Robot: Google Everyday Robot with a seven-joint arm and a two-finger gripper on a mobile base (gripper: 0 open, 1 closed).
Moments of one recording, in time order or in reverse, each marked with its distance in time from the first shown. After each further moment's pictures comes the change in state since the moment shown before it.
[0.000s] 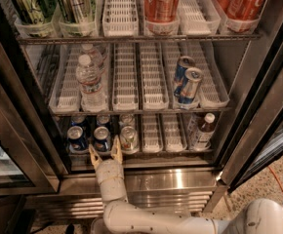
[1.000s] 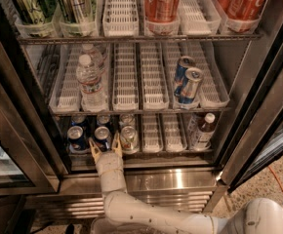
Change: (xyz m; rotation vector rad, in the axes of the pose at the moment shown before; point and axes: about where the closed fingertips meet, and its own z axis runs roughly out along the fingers) arm -0.002 -0.002 0.022 -0.005 0.021 0.093
